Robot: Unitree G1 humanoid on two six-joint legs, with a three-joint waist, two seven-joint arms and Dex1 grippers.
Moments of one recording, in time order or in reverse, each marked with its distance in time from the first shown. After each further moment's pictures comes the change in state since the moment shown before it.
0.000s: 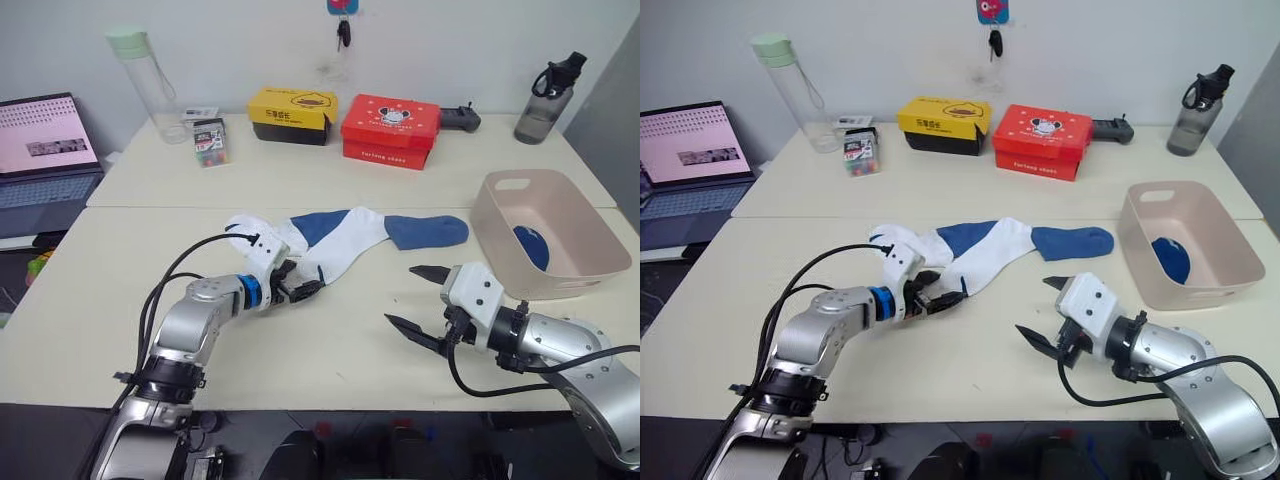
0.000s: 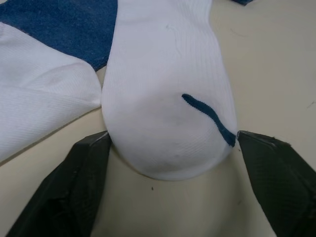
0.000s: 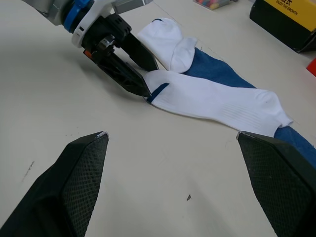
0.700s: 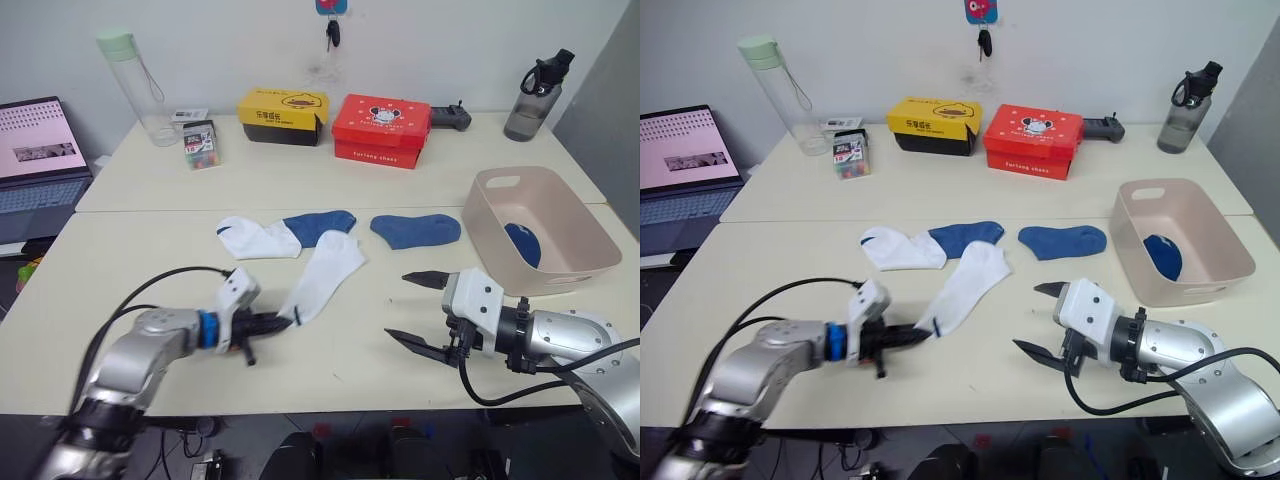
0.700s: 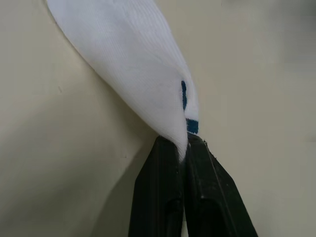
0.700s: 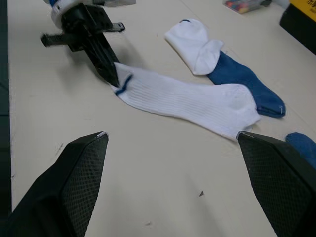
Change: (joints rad) left arm 0.314 0.321 0.070 -0.182 -0.156 -0.038 -0.375; right arm -0.034 -0.104 0.004 0.003 0.067 -0.041 0.116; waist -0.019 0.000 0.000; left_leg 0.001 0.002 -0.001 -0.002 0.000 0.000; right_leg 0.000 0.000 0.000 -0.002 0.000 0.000
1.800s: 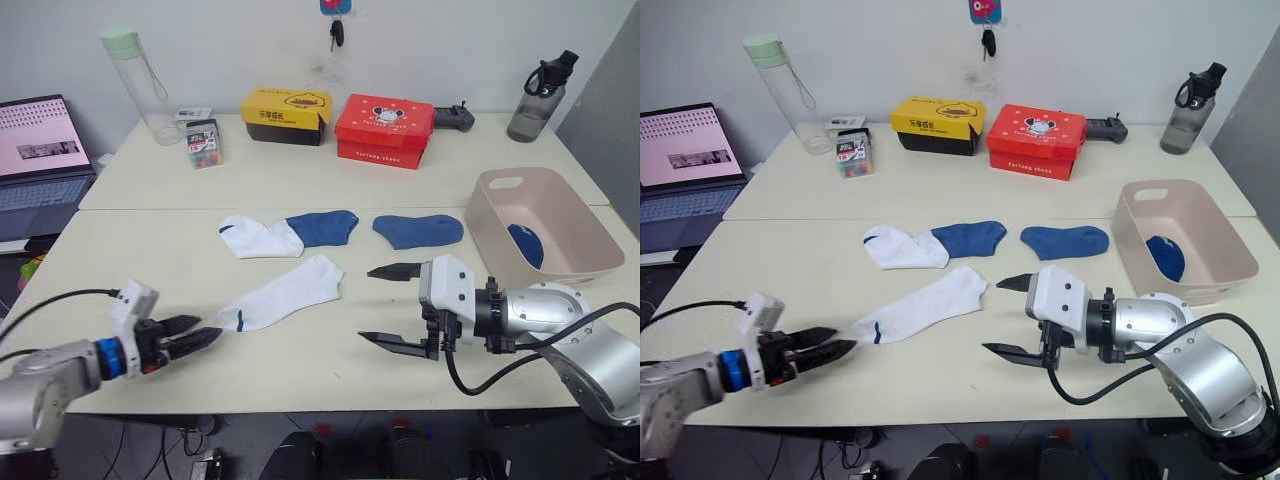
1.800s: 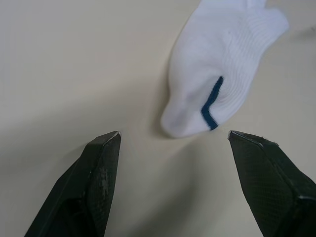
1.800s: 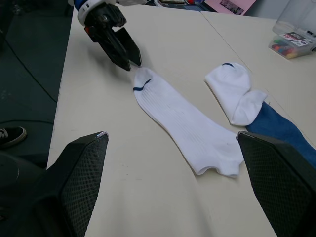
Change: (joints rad) left arm 0.193 -0.048 0.390 -0.011 -0.175 0.171 0.202; right arm -0.221 0.044 0.135 0.068 0.067 -0.002 0.058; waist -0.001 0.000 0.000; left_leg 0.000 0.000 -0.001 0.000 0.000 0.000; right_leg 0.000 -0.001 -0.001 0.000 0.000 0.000
